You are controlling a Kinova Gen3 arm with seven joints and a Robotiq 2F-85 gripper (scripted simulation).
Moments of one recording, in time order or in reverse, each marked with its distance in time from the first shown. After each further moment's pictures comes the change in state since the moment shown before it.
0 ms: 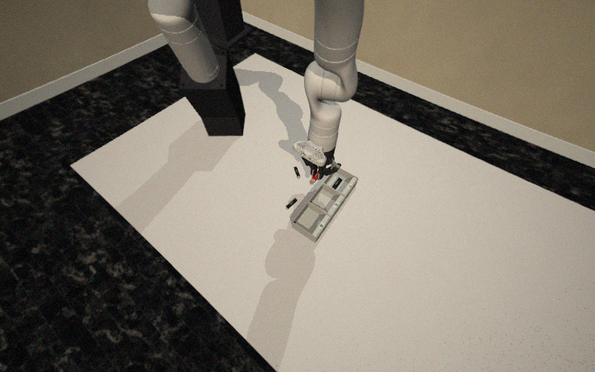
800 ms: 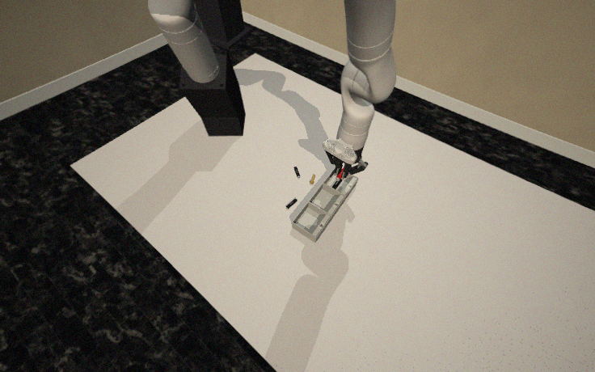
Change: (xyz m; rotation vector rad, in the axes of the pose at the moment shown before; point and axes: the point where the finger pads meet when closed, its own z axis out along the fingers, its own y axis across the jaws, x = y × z) arm -0.046 -0.060 -0.001 0.006 0.000 0.029
